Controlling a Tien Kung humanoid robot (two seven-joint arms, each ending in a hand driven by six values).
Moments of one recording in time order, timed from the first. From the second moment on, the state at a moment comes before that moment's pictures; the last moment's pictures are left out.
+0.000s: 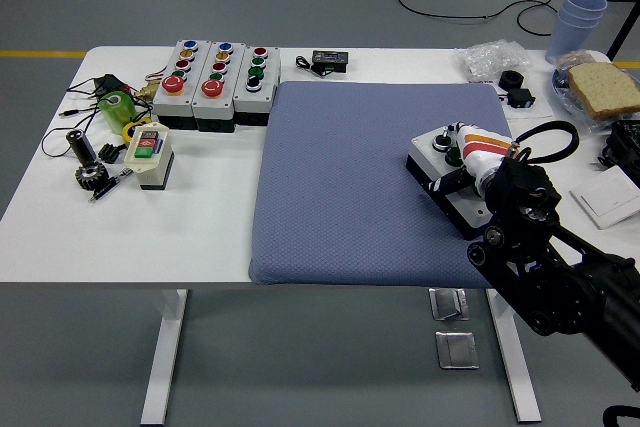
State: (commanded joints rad) left arm -0.11 0.00 -1.29 -0.18 2.02 -0.02 0.22; right arm 0.68 -0.06 0.91 1.05 -2.10 -0.03 -0.65
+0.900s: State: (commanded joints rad) left arm -0.12 0.00 -1.30 -0.18 2.02 -0.02 0.22; right arm 0.68 -0.08 0.93 1.01 -2.09 0.00 -0.65
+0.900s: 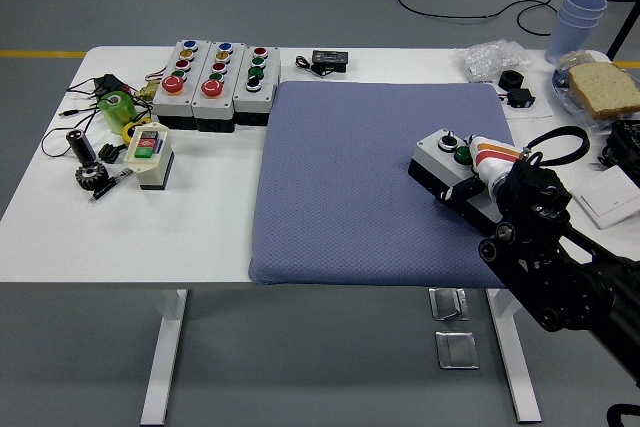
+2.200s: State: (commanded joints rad) left arm -0.10 0.00 -1.30 -0.18 2.03 -0.02 0.22; right arm 0.65 -0.39 0.70 1.30 -2.04 -0.21 0.06
